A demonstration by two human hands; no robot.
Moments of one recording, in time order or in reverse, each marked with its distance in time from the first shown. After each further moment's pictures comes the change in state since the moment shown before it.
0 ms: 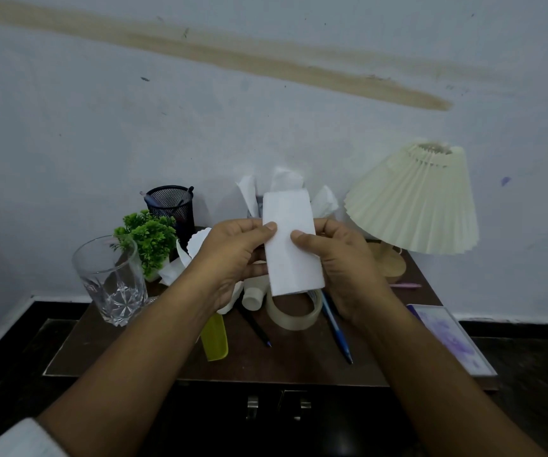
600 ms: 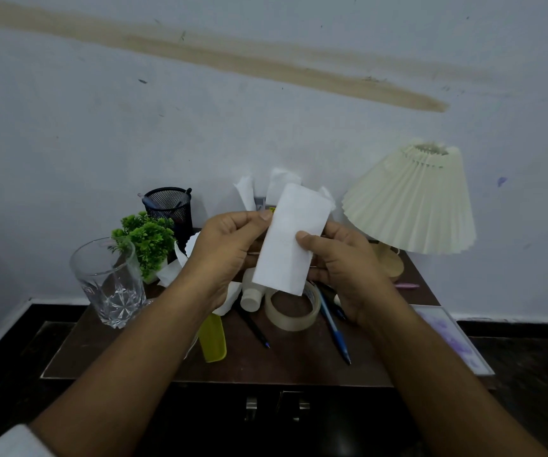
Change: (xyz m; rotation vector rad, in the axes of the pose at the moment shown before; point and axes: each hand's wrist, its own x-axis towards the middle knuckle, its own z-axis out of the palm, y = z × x) left_hand -0.006 0.005 0.000 0.063 0.024 0.161; right_hand 0.001 -0.003 -0.009 -0.035 -0.060 -0.001
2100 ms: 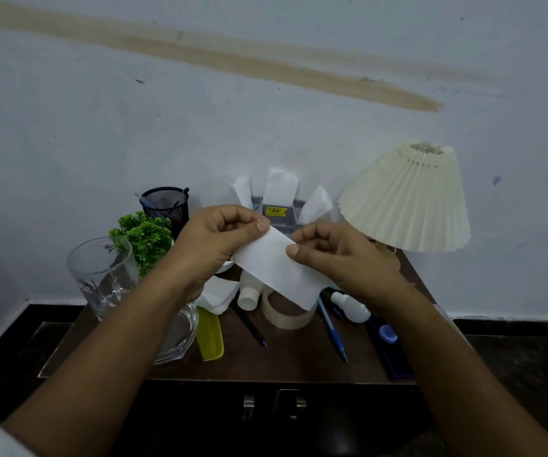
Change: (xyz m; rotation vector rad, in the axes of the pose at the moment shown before) left_hand 0.003 0.007 -0.023 0.206 -0.081 0.117; right_hand -0.005 -0.012 -0.026 -0.482 -0.246 -0.162
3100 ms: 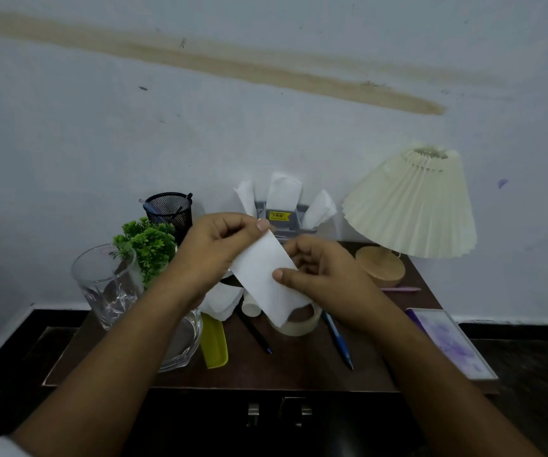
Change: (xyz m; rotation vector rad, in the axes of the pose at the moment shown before) left_hand -0.002 0.001 -0.001 0.076 0.018 0.086; right_hand 0.006 0.010 0.026 -0.117 -0.002 -0.112
